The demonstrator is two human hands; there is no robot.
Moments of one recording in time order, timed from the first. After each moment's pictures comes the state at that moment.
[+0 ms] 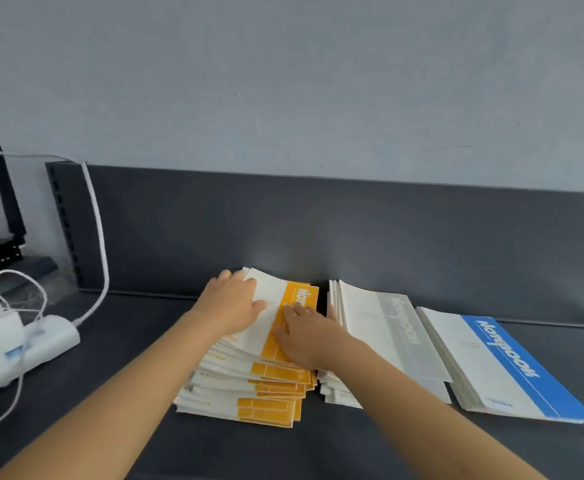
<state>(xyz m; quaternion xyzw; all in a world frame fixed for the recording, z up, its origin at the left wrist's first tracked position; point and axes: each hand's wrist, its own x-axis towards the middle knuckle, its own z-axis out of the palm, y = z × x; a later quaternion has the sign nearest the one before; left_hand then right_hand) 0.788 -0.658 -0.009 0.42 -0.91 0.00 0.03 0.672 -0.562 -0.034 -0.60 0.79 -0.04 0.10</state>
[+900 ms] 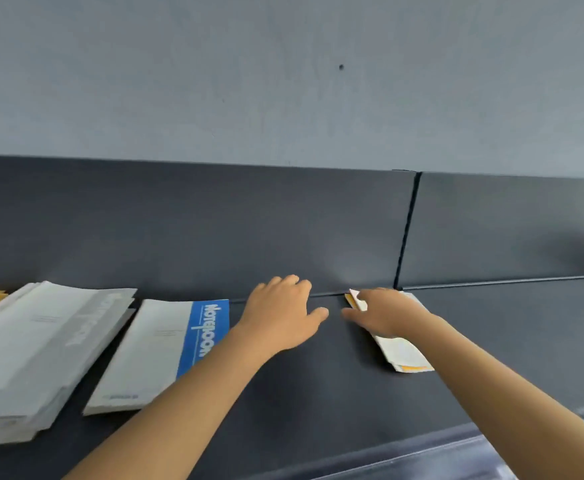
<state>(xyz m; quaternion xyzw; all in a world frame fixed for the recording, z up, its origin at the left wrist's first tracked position) 0.391 -0.348 -0.029 0.22 -0.97 -0.03 0.11 0.247 -0.233 -0.036 -0.38 0.92 -0.02 0.02</state>
